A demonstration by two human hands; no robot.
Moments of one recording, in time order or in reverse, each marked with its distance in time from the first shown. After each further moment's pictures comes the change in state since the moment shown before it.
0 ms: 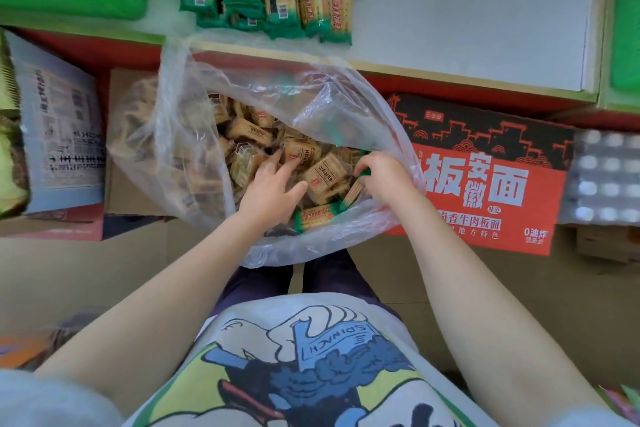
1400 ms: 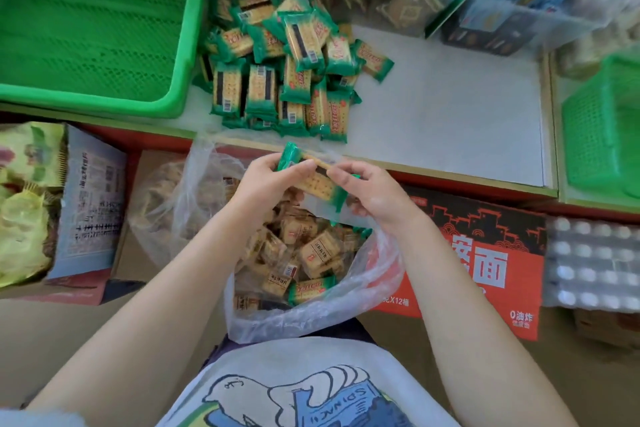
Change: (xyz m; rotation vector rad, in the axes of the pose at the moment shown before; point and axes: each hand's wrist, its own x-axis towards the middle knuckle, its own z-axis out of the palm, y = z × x) left_hand 0.009 0.084 -0.134 -0.953 0.123 0.081; right_hand -0.031 -0.075 -0.124 0.993 -0.057 -0.137
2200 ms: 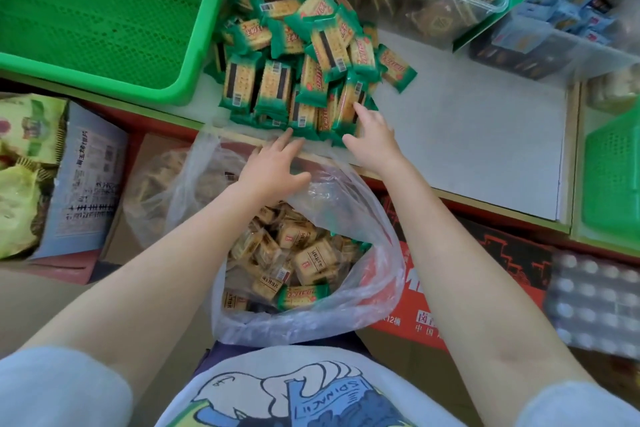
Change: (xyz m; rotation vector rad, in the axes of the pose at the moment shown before) left_hand 0.083 -0.022 -0.012 1.154 -0.030 0.116; right_hand 0.121 -0.042 -0.014 -0.816 0.198 -0.154
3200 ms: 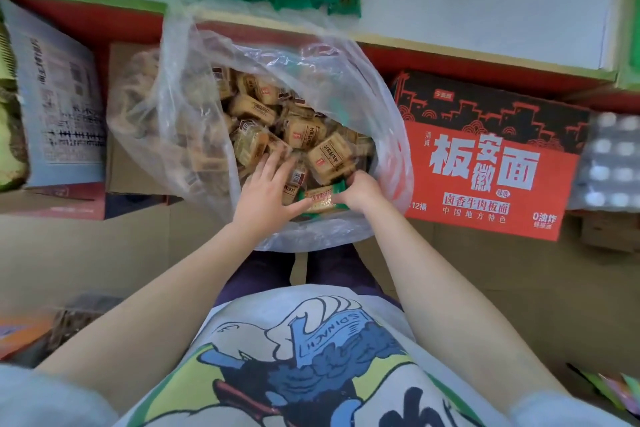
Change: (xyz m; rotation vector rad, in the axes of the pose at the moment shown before) left_hand -0.154 -0.056 0.170 -0.028 -0.001 0.061; right_hand -0.173 0.096 0.187 0.112 -0.367 0.501
